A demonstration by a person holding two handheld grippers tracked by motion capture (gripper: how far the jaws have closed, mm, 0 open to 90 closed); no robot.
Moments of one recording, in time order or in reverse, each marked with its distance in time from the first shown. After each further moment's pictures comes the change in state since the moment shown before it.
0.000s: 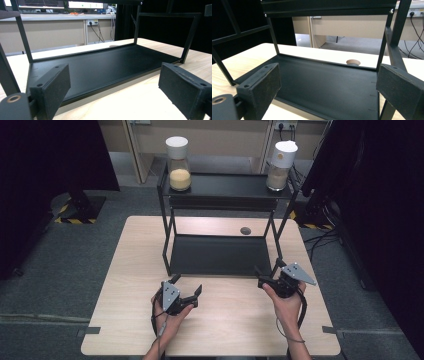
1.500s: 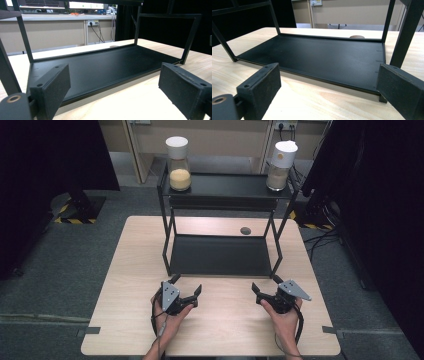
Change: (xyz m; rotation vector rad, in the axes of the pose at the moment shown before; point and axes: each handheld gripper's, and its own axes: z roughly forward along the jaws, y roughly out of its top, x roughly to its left) left arm 0.000 -0.001 0.000 -0.004 0.004 -0.005; right arm 0.003 -0.045 -0.011 0.062 0.005 0.025
